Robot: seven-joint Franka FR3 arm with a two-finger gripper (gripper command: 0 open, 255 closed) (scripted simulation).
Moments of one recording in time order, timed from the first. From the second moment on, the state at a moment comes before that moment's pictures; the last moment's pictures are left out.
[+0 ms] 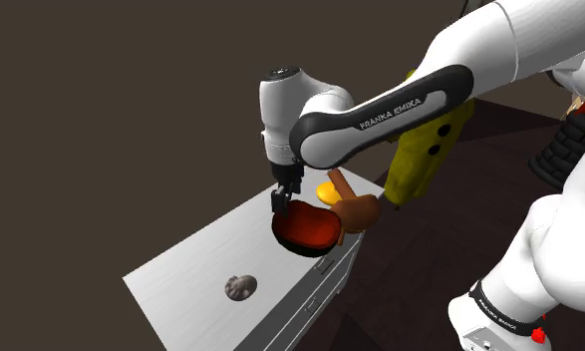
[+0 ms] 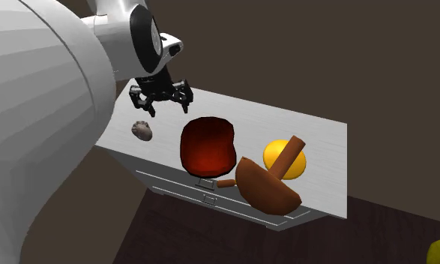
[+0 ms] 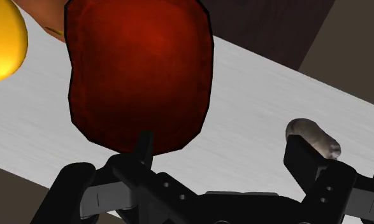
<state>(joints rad) 0.25 0.13 0.28 -2.03 -0.15 2.06 0.15</state>
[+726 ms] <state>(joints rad) 0.39 0.50 0.32 -1.79 -0.29 2.09 0.17</state>
